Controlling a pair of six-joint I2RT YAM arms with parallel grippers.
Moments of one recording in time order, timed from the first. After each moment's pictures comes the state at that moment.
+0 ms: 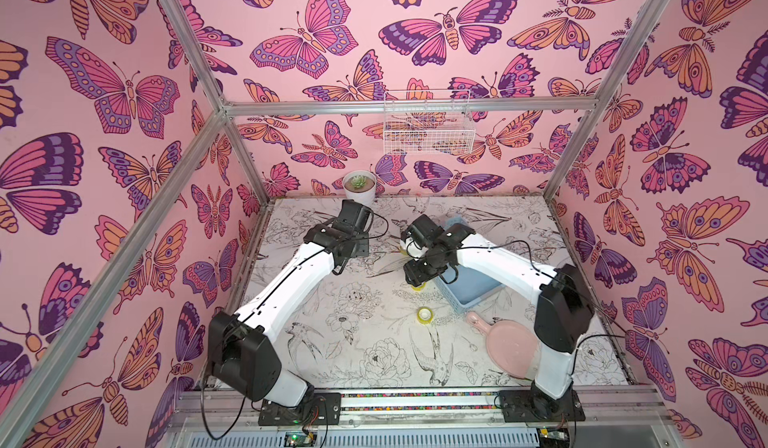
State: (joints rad) left arm -0.46 1.48 1.37 -0.83 -0.29 -0.40; right arm 0.83 1.93 1.62 -0.94 -0.11 0.19
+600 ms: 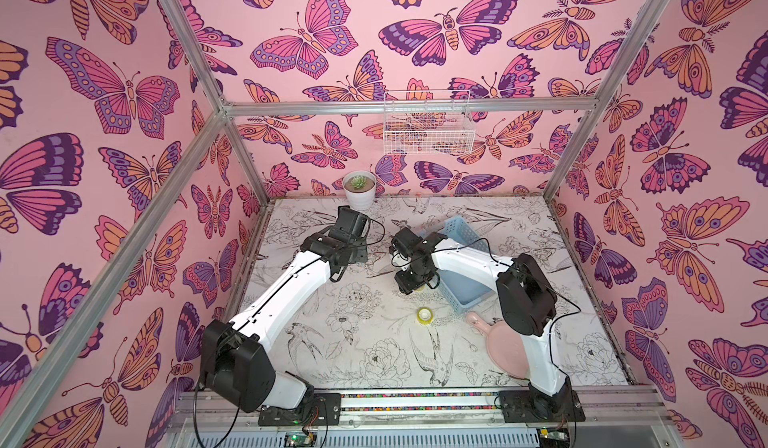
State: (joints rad) left arm -0.45 1.45 1.29 -0.78 -0.27 -0.44; right arm 0.84 2.12 1.67 -0.89 -0.07 0.15
